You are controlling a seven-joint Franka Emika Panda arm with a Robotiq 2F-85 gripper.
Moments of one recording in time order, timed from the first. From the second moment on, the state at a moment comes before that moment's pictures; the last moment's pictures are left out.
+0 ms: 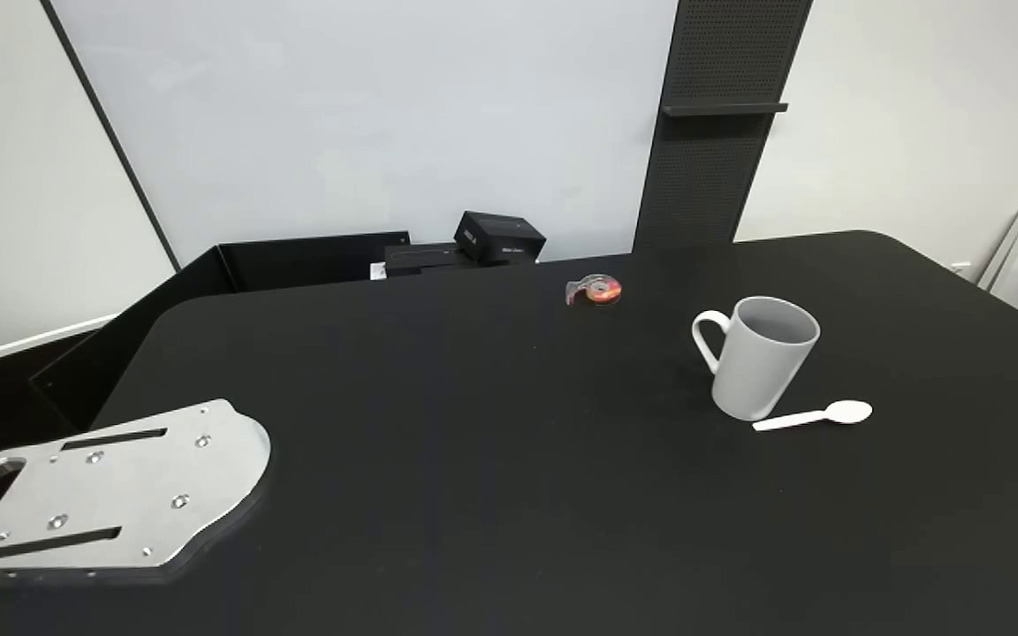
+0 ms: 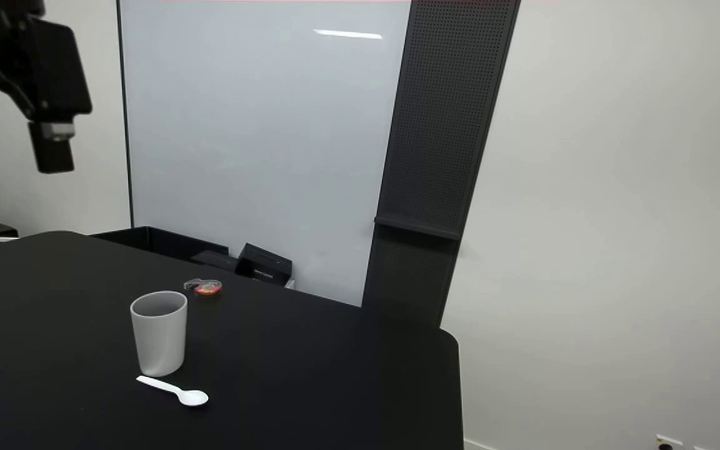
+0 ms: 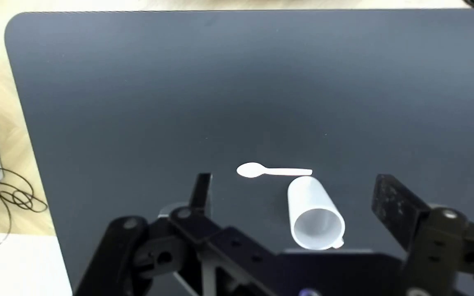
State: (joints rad) arm -0.02 -0.63 0.06 -2.50 -0.02 1.91 0.10
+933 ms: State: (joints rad) arm -0.16 -0.19 0.05 -2.23 -0.02 2.08 0.65
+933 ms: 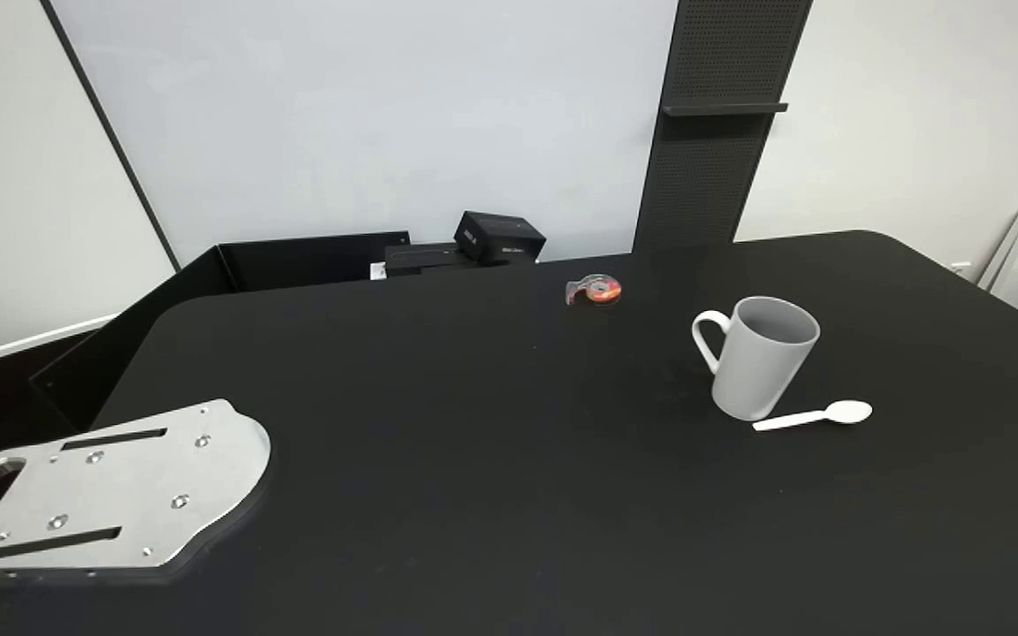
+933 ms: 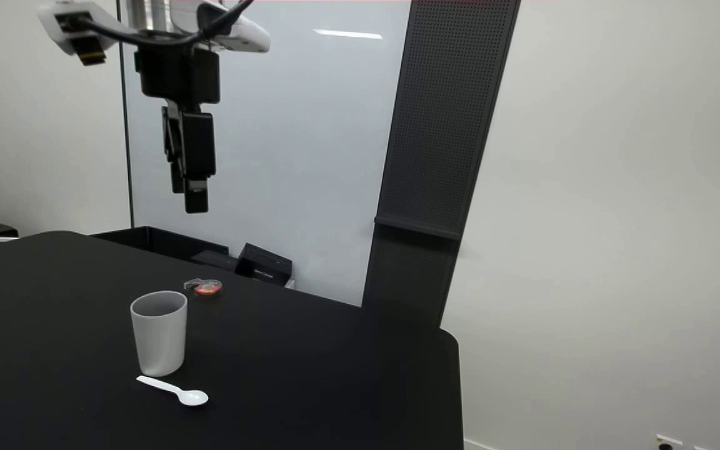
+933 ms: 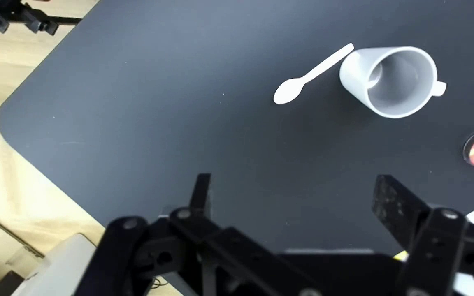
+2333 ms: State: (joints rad) arm -0.02 0.17 -0.01 -2.15 0.02 2.42 1.46
